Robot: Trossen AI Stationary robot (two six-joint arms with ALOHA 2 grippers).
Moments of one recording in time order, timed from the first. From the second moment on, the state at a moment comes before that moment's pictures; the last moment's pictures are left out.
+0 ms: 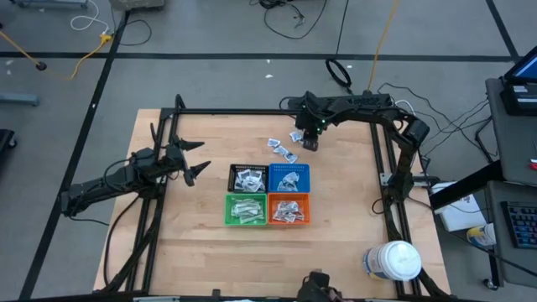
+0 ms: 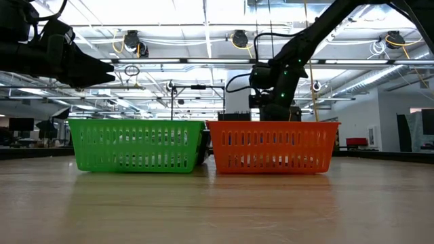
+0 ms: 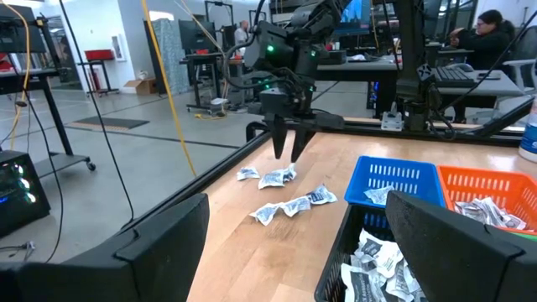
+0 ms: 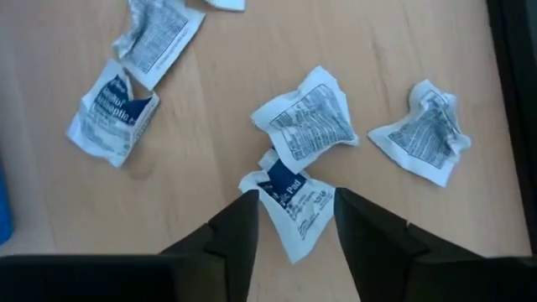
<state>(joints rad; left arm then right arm) 0.33 0.03 0.04 -0.03 -0.05 0.05 -0.67 1.85 1.24 -0.58 -0.15 -0.43</state>
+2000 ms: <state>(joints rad) 0.33 0.03 0.04 -0.03 -0.05 0.05 -0.60 1.84 1.12 -0.37 0.11 -0.47</state>
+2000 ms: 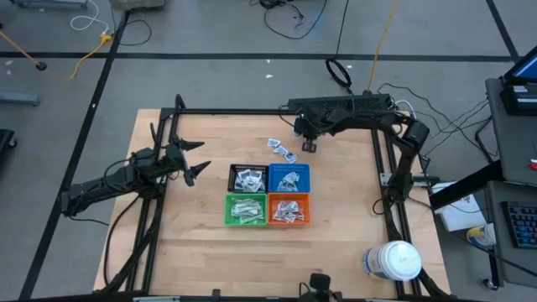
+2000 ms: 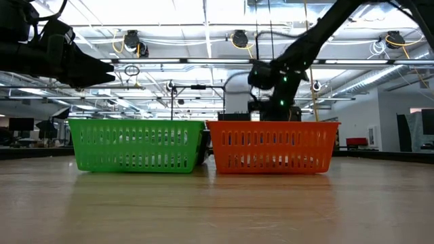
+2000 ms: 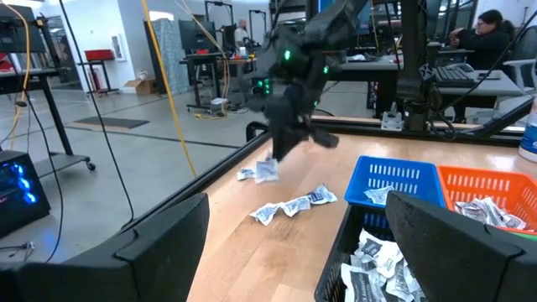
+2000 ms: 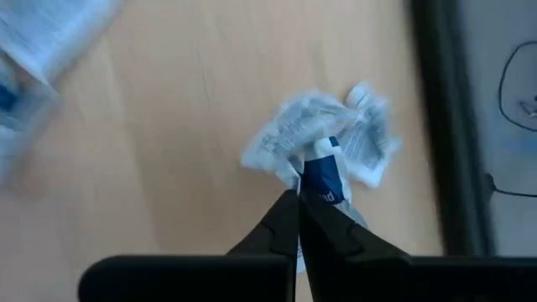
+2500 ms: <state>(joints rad) 0.33 0.03 0.04 -0.03 -0.05 0.05 -0.54 1.76 1.26 -0.65 0.02 -0.10</state>
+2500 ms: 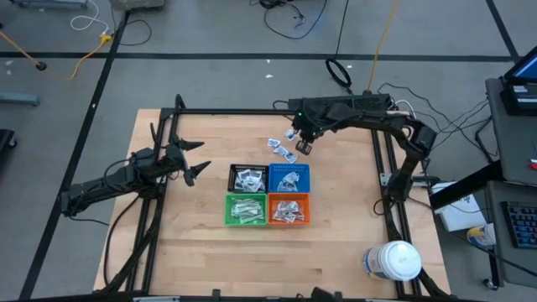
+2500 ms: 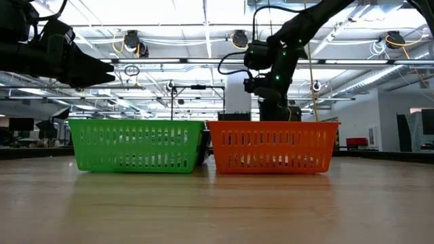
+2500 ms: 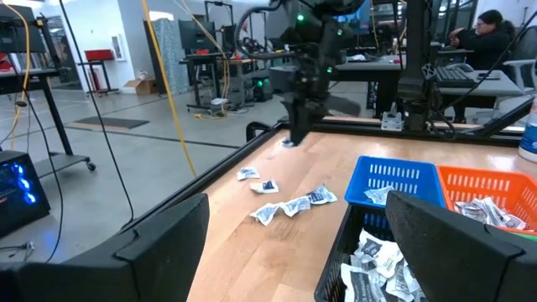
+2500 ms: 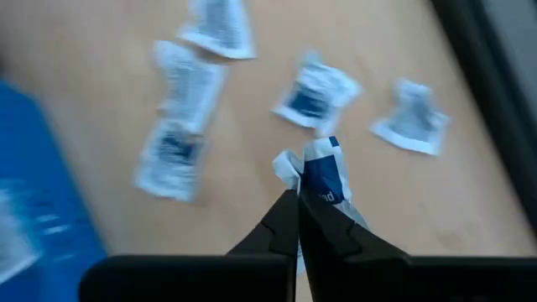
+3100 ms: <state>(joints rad) 0.33 0.03 0.04 -0.03 -0.05 0.05 -0.24 1.76 1.26 -0.71 -0.16 -0.22</state>
